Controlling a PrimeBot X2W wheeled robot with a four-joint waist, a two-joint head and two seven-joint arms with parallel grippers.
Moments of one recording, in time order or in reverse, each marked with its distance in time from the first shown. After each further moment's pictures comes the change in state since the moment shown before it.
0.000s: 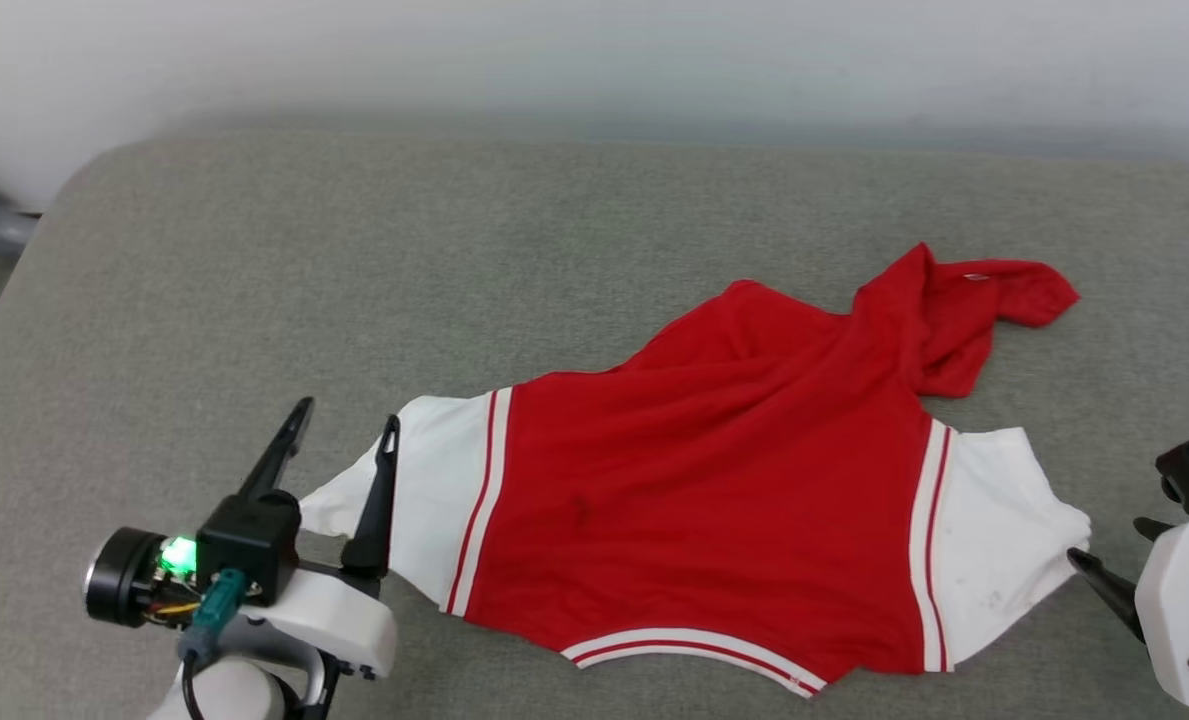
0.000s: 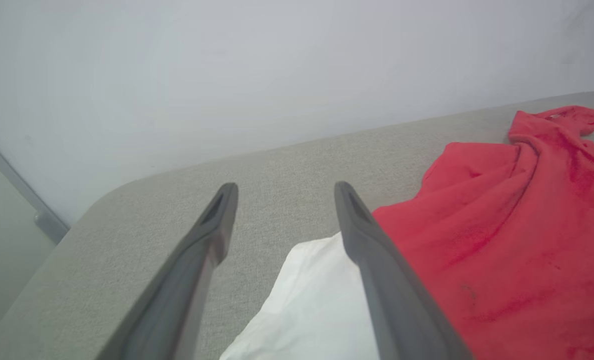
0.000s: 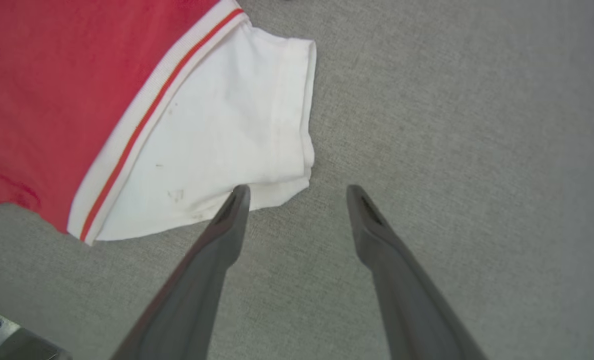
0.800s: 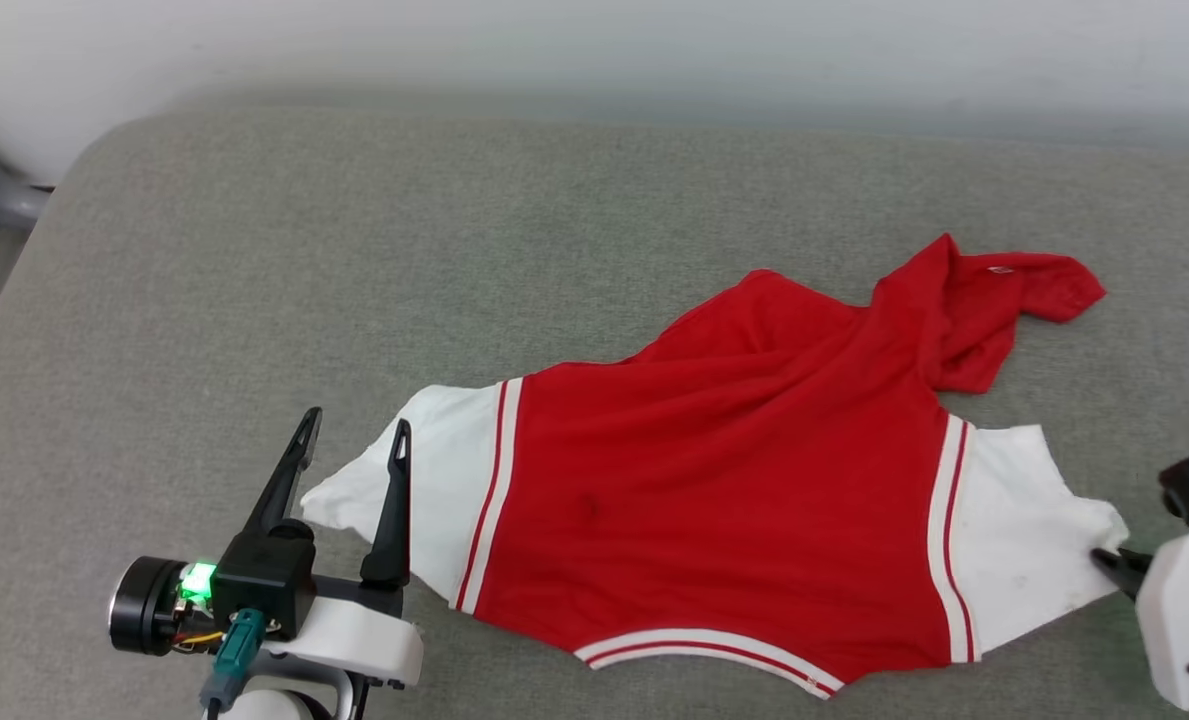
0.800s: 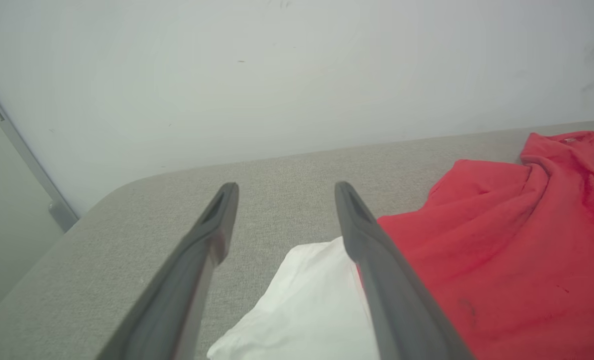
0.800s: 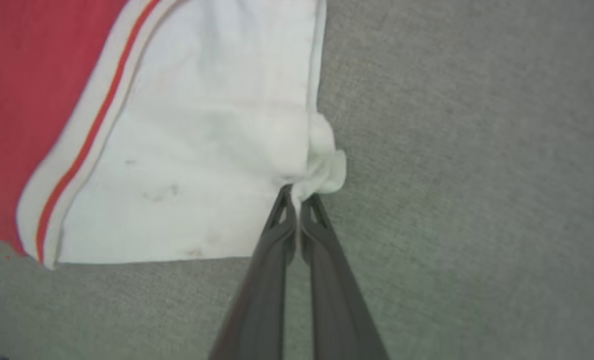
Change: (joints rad) left arm 0.156 -0.250 0.275 -0.007 0.268 -0.144 -0.002; right arm -0.110 -0.029 0.184 0.237 0.103 0.000 -0.175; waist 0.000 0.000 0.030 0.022
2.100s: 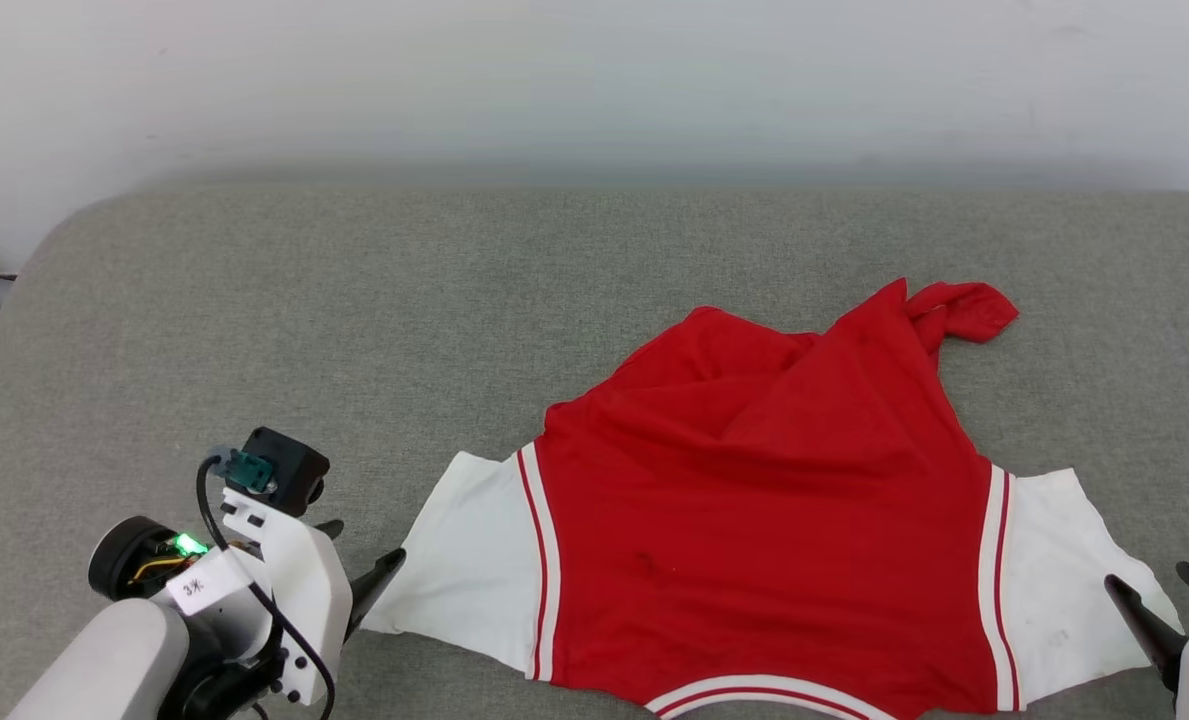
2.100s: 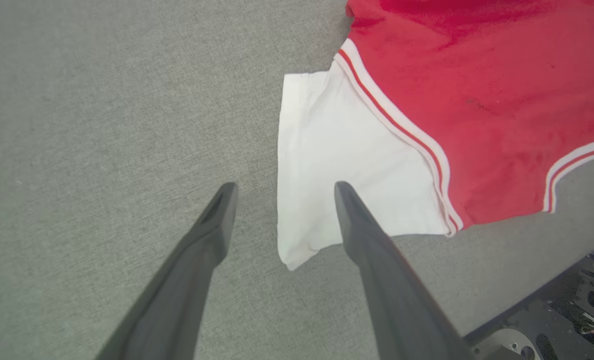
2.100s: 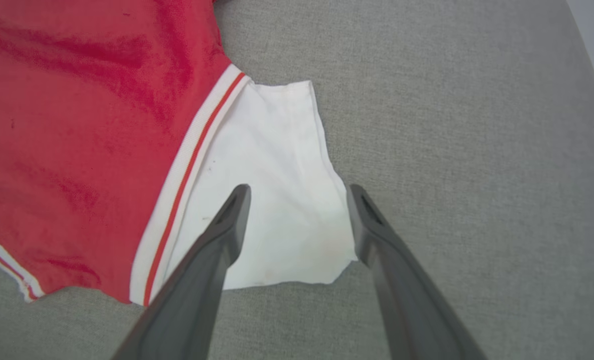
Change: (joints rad) left arm -0.136 0.190 -0.016 0.081 -0.309 -0.415 0.809; right arm 0.266 0.154 -0.382 -0.147 -0.134 0.000 -0.065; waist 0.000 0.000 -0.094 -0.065
